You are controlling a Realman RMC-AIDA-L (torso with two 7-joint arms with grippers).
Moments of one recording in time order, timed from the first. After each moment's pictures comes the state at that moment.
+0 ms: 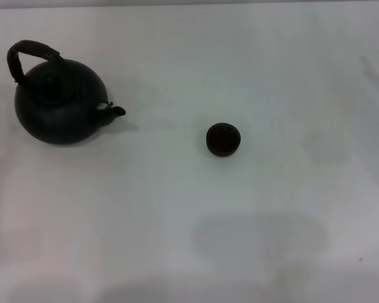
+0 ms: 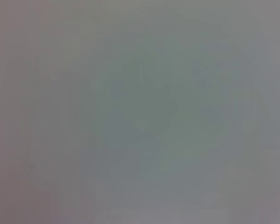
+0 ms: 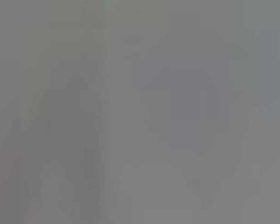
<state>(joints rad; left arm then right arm) -0.05 -2.08 0.87 0.20 0.52 1.41 -0.56 0.38 2.01 -0.58 -0.28 1.94 1.28 -2.47</state>
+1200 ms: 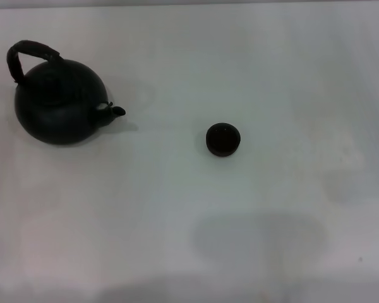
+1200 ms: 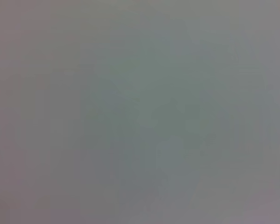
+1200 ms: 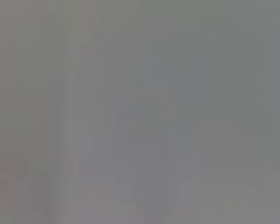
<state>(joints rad) -0.31 -2.08 0.84 0.04 0.19 1.38 -0.40 0.29 2.01 -0.56 -0.11 2.16 1.49 -2.73</state>
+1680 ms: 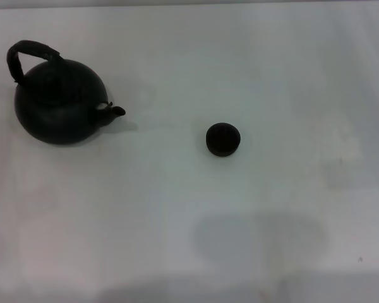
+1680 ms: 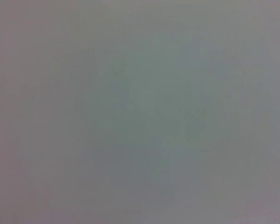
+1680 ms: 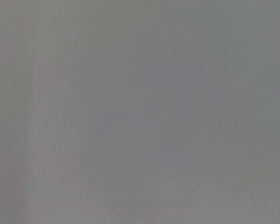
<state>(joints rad) -0.30 -2.08 0.84 0.05 0.17 1.40 -0.40 0.34 2.01 -0.46 -0.08 2.17 1.46 -2.73</state>
